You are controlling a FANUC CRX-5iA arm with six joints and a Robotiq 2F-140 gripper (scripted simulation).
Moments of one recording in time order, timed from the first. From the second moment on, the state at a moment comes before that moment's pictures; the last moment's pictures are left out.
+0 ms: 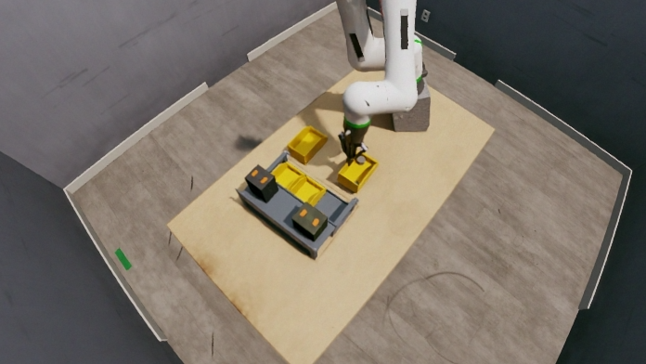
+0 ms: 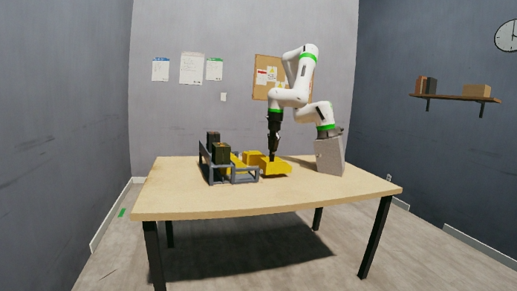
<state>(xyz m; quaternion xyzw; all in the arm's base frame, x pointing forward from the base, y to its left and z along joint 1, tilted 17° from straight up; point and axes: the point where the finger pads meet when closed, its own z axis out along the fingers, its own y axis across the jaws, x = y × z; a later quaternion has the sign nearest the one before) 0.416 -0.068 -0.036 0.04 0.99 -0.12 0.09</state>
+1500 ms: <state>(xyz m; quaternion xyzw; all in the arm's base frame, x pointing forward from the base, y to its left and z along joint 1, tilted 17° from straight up) 0.461 -0.067 -0.021 0.04 0.99 -0.11 0.02</state>
